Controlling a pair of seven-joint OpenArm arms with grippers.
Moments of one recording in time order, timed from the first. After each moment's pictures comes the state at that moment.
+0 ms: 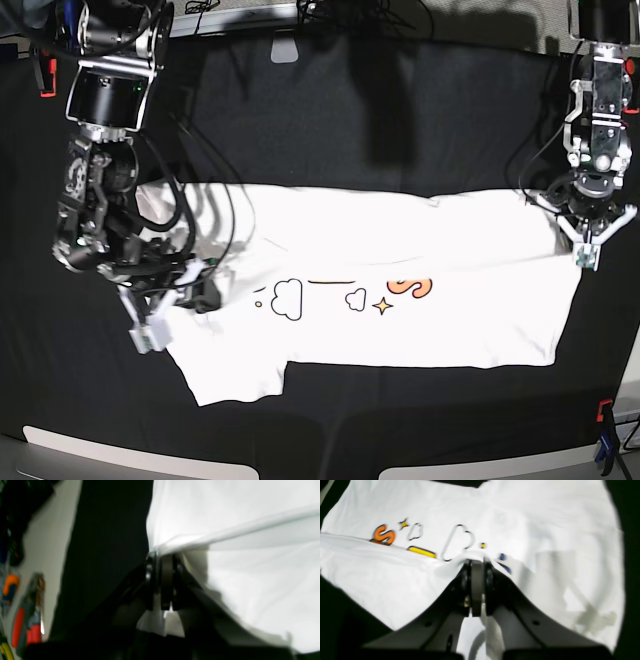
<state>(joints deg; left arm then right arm) 3.6 -21.4 -3.2 79.6 1.6 -1.5 21.3 15.0 12.0 12.6 77.9 27.5 38.3 -51.2</state>
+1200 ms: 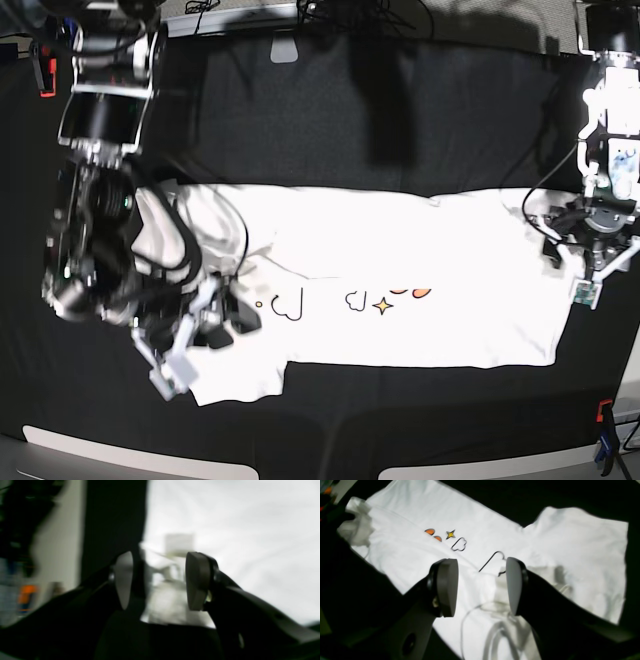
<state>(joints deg) 0.6 -22.3 -3.2 97.6 -3.9 -9.1 47.1 17.5 12.5 8.8 92.3 39.3 39.5 -68.4</state>
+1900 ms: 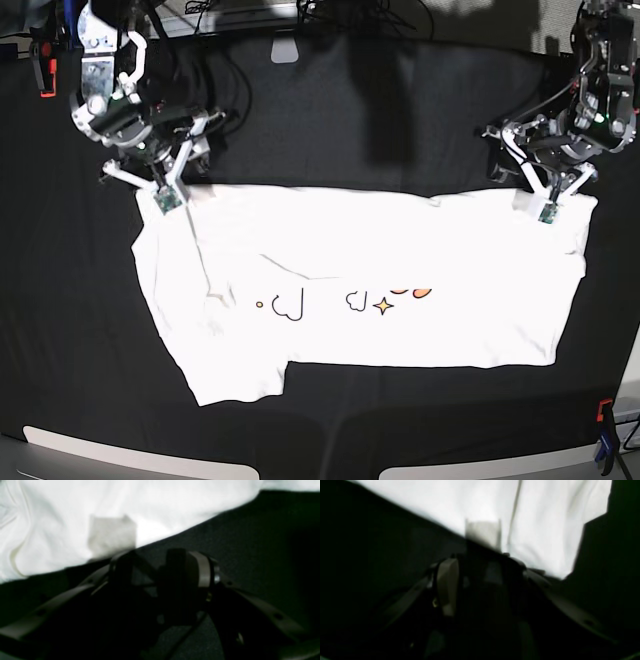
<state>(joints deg) 13.8 -22.2 -3.1 97.6 -24.1 -20.0 45.2 -17.2 12.6 8.8 106.5 3.2 31.1 -48.5</state>
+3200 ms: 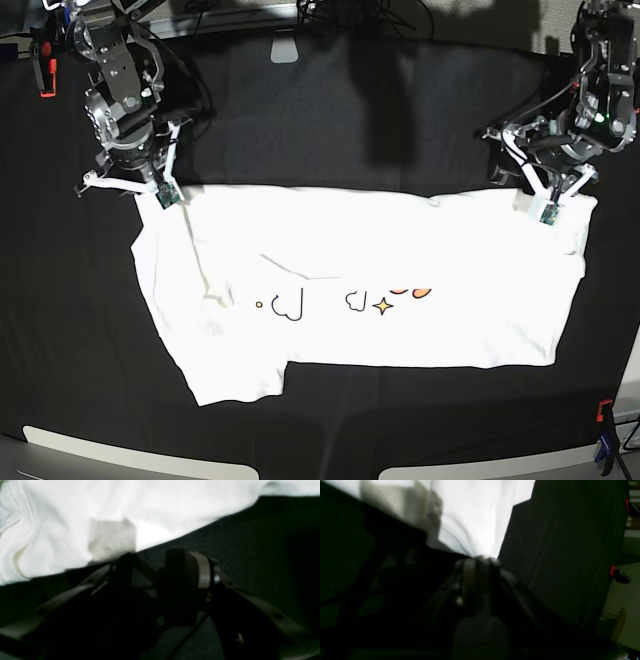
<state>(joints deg) 13.9 -22.2 -3.1 97.6 -24.0 -20.0 44.0 -15.4 27.4 -10.0 99.5 -16.3 6.1 -44.9</state>
